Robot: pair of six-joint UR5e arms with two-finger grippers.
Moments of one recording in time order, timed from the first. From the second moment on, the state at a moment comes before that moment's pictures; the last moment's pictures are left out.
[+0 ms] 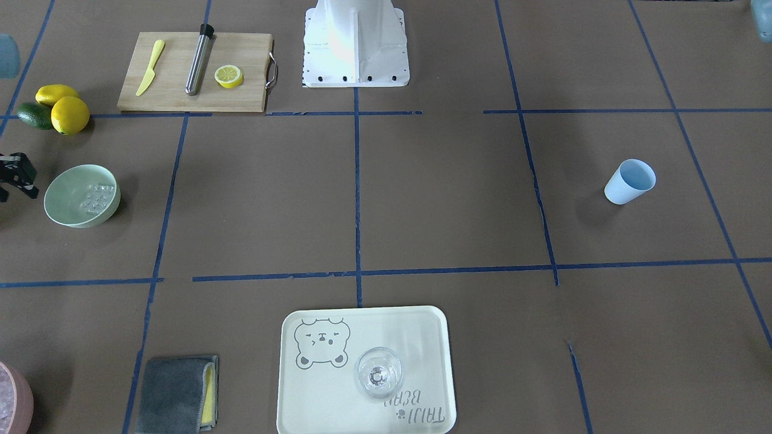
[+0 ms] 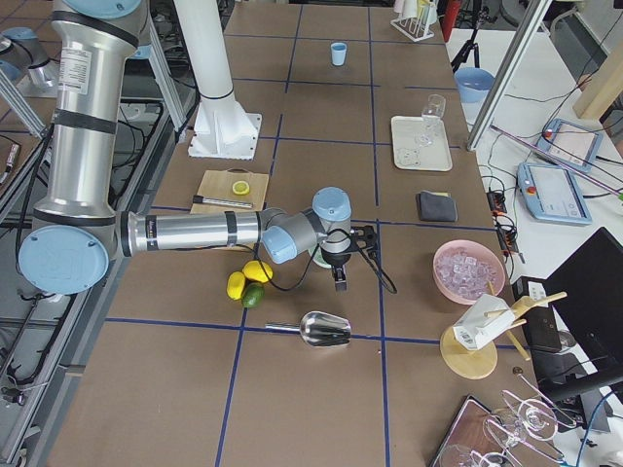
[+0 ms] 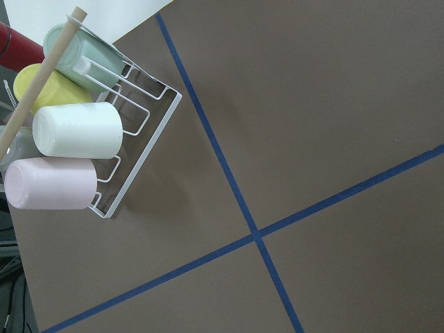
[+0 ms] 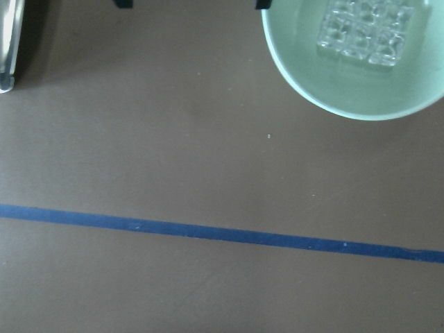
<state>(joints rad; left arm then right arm) -1.45 -1.53 -1.87 -1.73 -2.06 0.10 1.26 -1.72 1.78 -1.25 2.19 0.30</state>
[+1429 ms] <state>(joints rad) -1.58 -1.51 -1.70 -1.61 -2.32 0.10 1.60 -1.68 1.76 -1.61 2.47 -0.18</state>
